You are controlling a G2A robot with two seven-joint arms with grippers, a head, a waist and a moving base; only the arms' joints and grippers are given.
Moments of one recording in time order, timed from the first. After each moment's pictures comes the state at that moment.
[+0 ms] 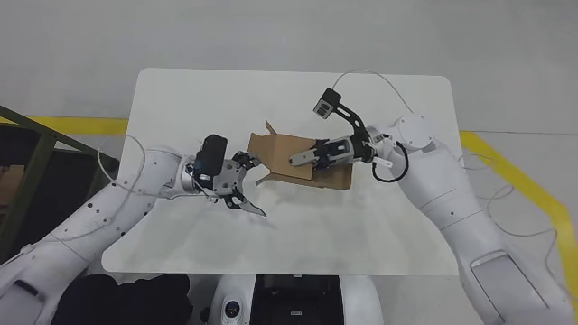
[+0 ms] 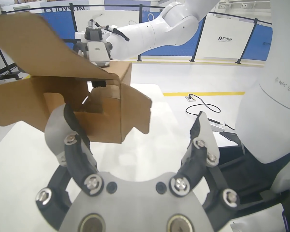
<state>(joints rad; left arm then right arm) 0.96 -0.72 -0.72 -1.50 1.33 -1.01 0.81 -0.76 -1.30 0.89 -1.10 0.70 -0.28 1.49</state>
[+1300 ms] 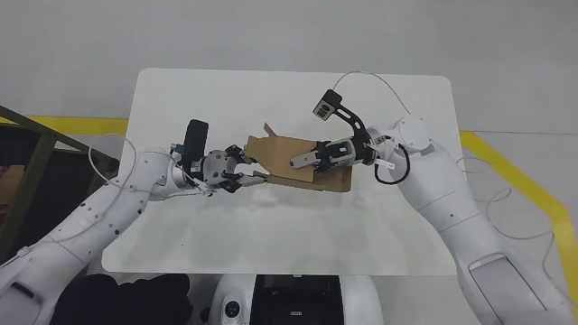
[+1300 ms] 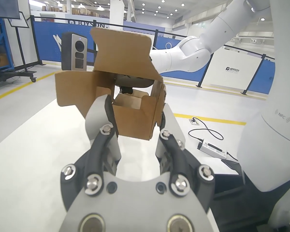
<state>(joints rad) 0.99 -0.71 -0.74 -1.45 1.15 -1.01 0.81 -0.78 -1.31 0.91 -1.11 0.73 -0.28 1.52</state>
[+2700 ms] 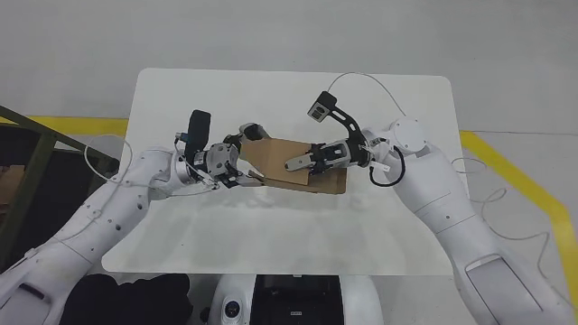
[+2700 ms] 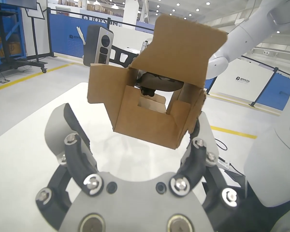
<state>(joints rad) 1.02 -0.75 -0.80 -1.45 0.94 -1.01 0.57 -0.79 -1.32 0.90 -1.13 0.72 -0.29 1.50</state>
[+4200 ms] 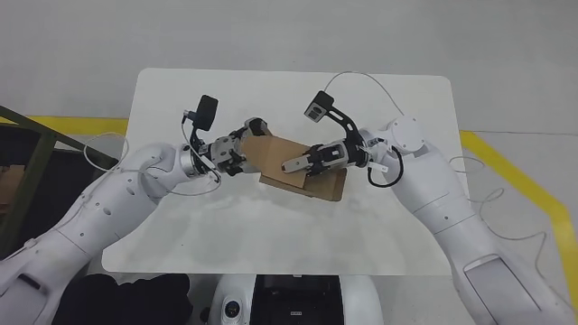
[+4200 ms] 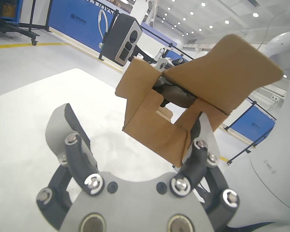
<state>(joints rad) 0.93 -0.73 -0.68 -1.45 0.42 -1.01 0.19 -0.79 -1.33 0.90 -1.15 0.71 -0.28 1.50</state>
